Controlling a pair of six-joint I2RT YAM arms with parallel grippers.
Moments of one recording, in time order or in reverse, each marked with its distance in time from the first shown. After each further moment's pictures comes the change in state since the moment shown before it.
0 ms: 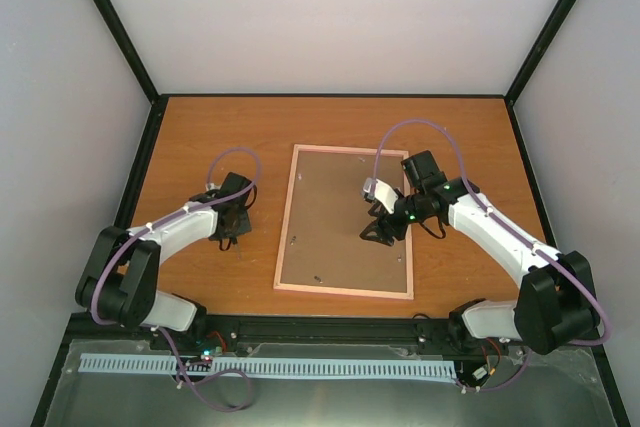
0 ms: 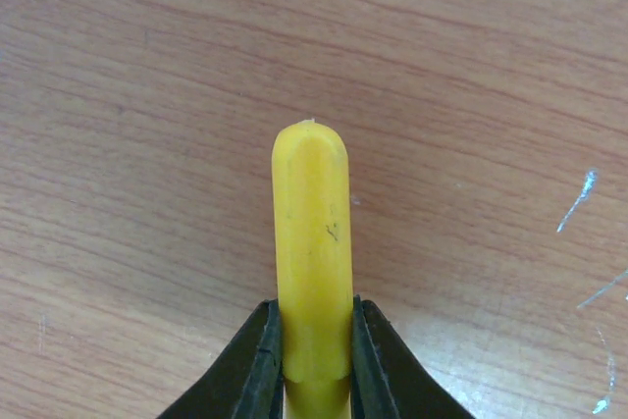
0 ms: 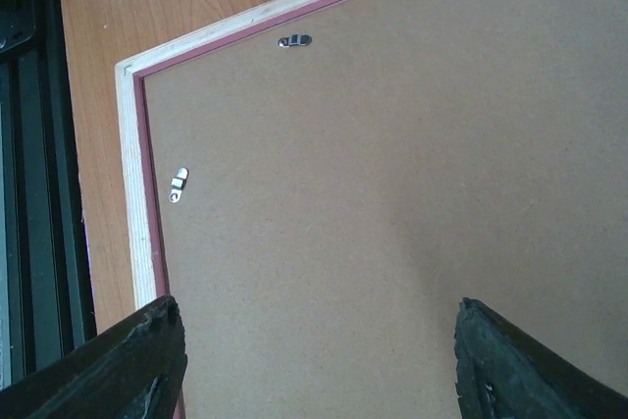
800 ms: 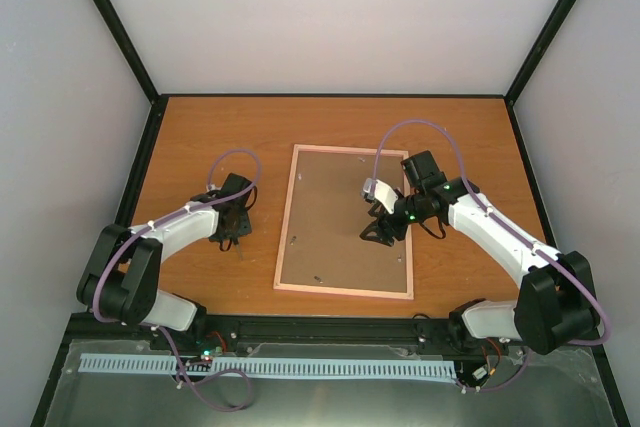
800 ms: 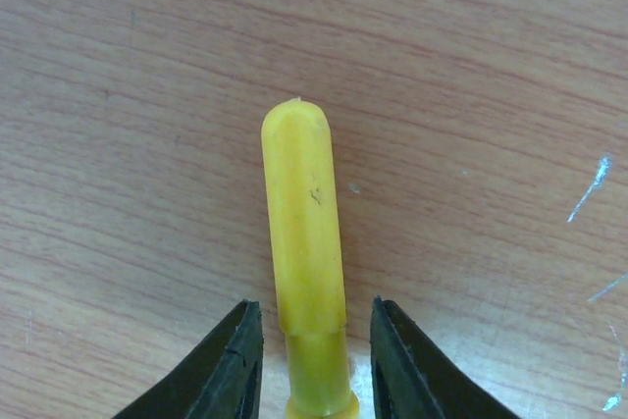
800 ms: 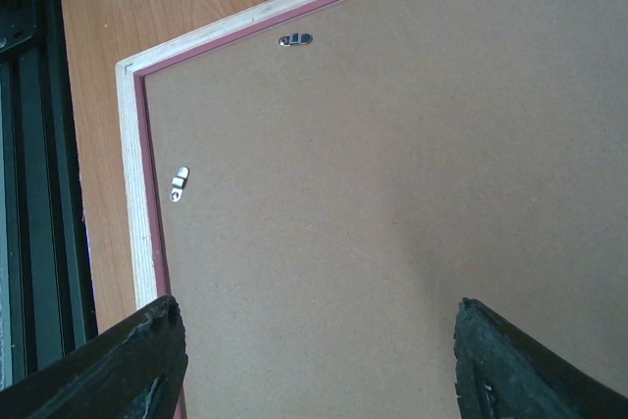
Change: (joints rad) left arm 0.001 0.016 -0.003 -0.003 0.009 0.000; right arm 0.002 0.000 0.000 -0.003 0.000 0.000
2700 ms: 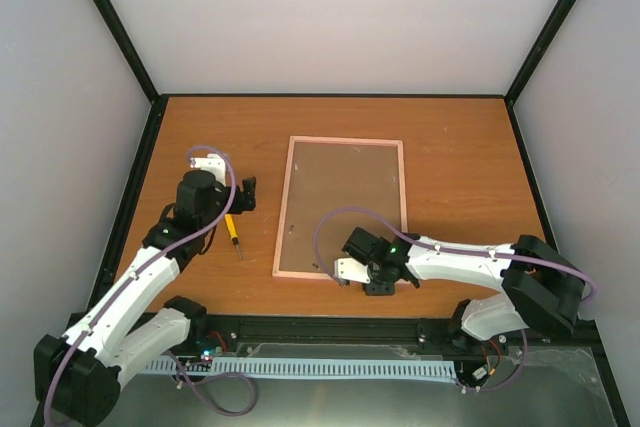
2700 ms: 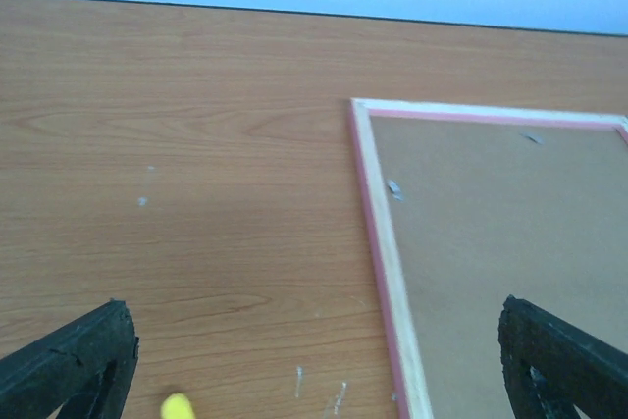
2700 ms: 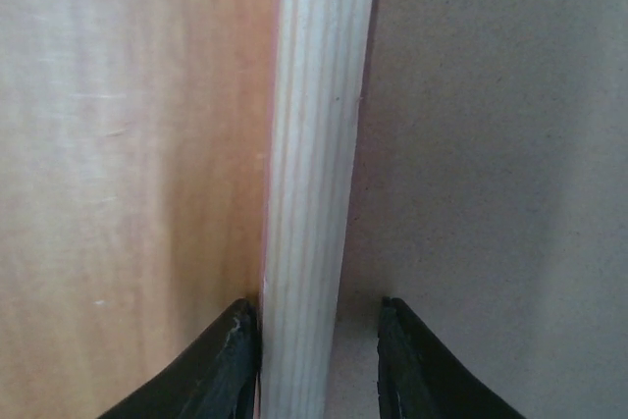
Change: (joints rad) left arm 0.002 -0.568 -0.056 0.283 0.106 0.372; right arm 0.595 0.071 -0.251 0.088 0.718 -0.017
